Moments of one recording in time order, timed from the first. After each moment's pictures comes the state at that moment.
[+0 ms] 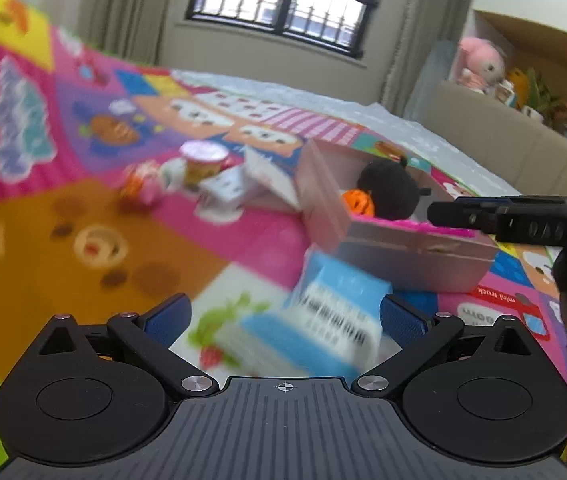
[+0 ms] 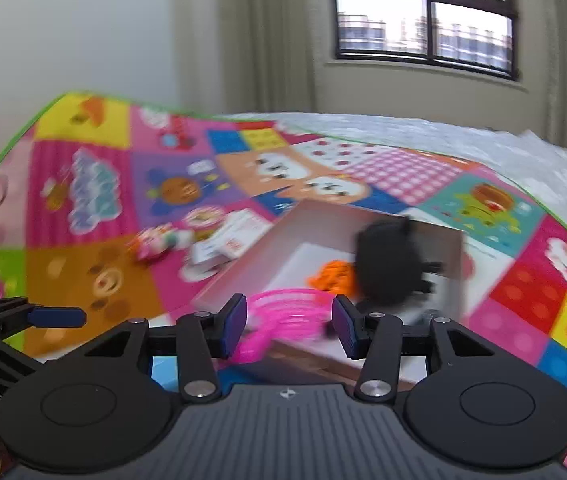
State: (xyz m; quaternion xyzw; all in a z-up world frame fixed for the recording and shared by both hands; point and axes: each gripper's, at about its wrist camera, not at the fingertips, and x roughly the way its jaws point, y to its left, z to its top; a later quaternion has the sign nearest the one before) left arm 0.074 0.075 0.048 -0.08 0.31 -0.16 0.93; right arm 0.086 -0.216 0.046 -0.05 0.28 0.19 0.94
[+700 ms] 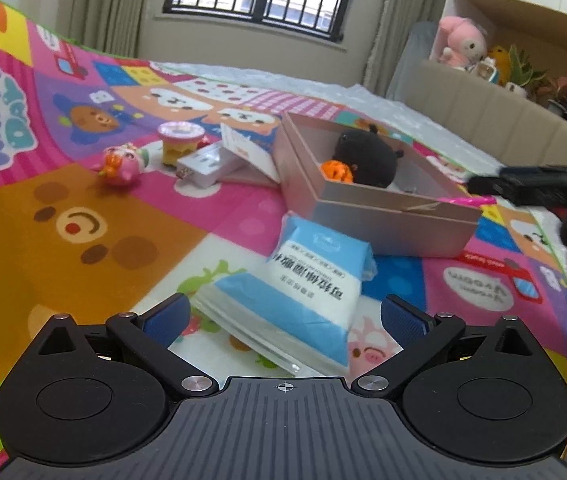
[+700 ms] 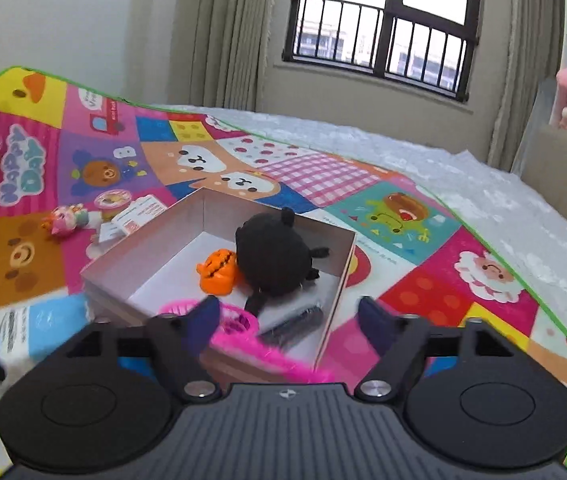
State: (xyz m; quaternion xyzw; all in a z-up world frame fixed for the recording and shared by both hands) left arm 0.066 0.056 0.036 -0.05 0.32 -0.18 0.93; right arm 0.080 -0.278 0.045 -0.09 0.27 0.09 0.95
